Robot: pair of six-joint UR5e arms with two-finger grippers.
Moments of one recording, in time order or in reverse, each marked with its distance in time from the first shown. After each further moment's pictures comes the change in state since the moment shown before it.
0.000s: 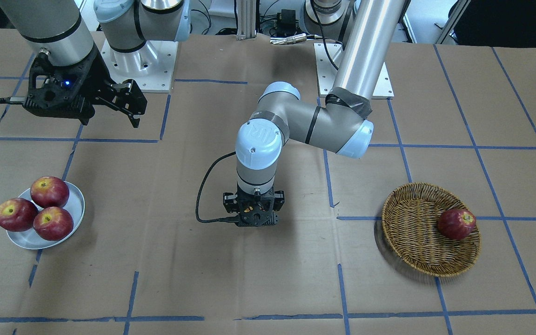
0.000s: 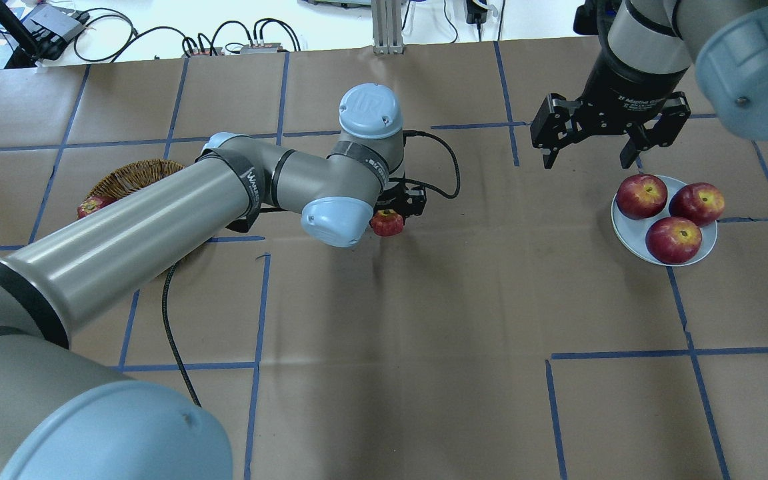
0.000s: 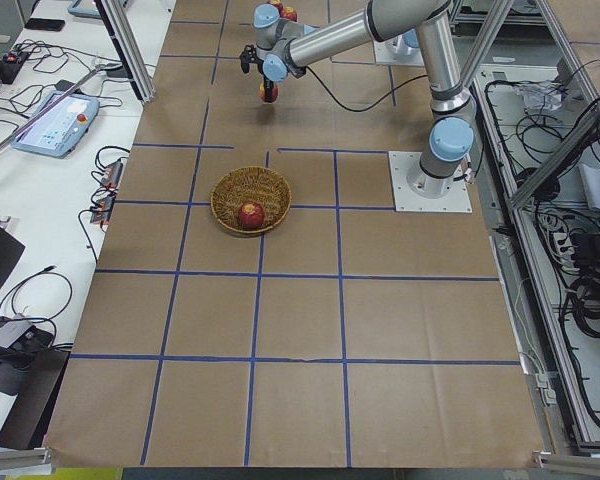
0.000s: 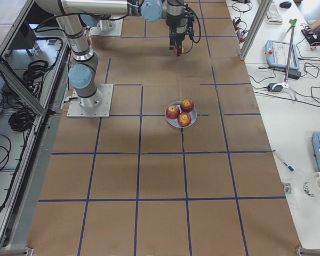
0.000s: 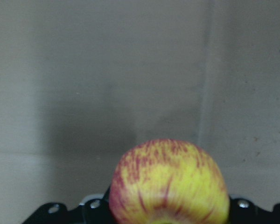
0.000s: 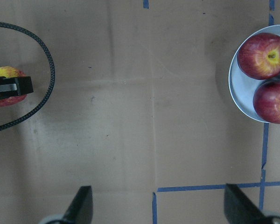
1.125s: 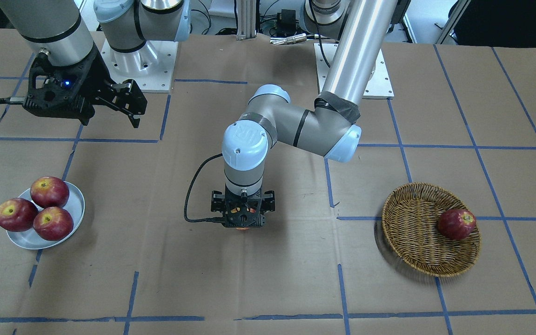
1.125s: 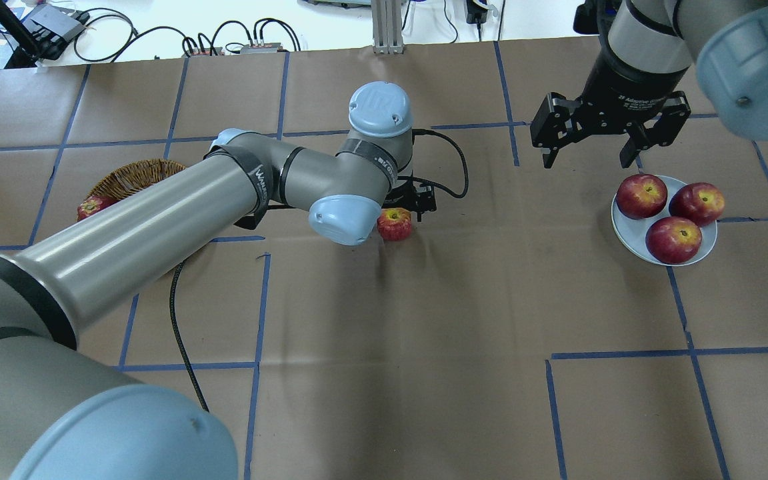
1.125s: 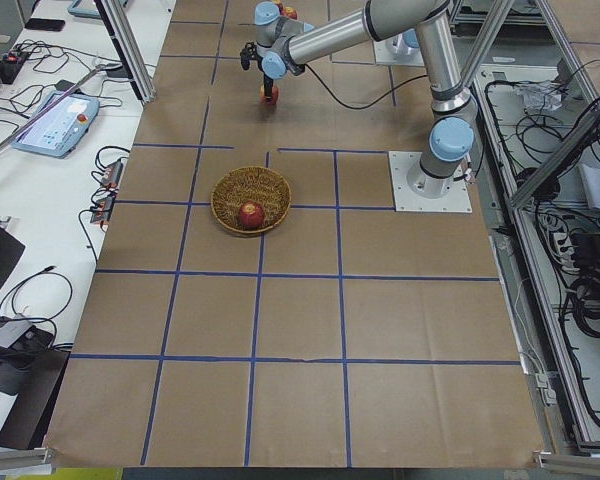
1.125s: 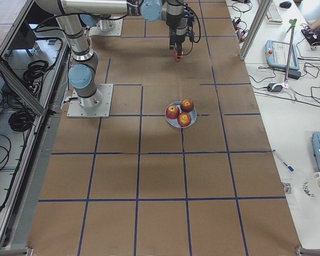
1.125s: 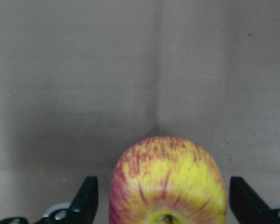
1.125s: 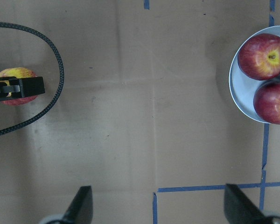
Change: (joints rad) left arm -0.008 0.022 0.021 -0.030 0.003 0.016; right arm 0.000 -0.002 0.000 -0.002 0.003 -0.001
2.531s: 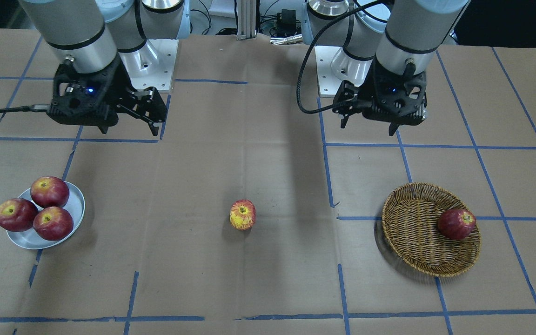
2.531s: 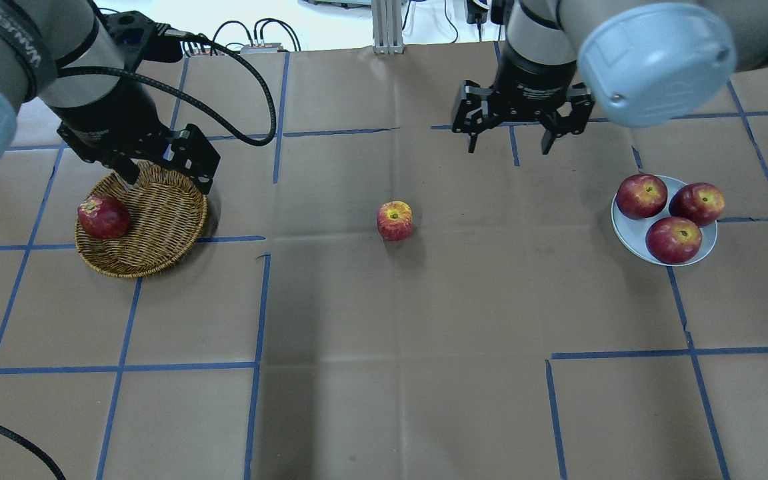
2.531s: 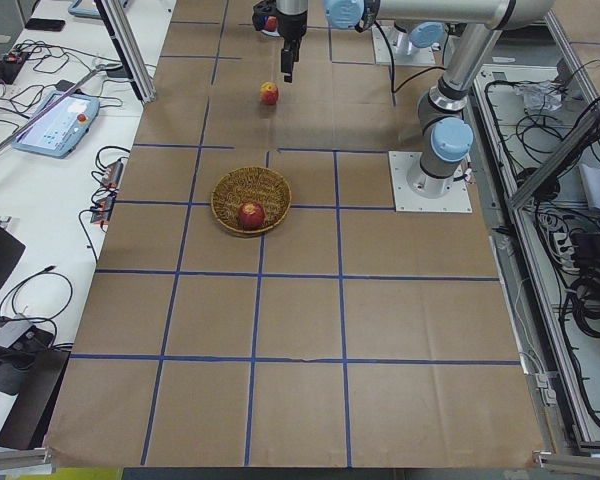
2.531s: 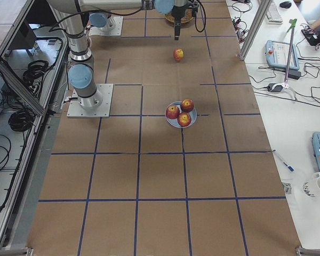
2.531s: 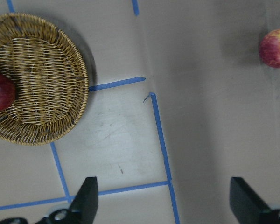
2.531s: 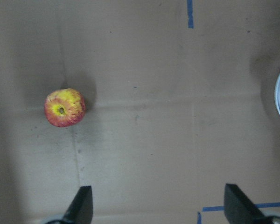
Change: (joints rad) left arm 0.402 0.629 -0.008 -0.648 0.029 0.600; right arm 0.201 0.162 -0.132 -0.070 0.007 0.235
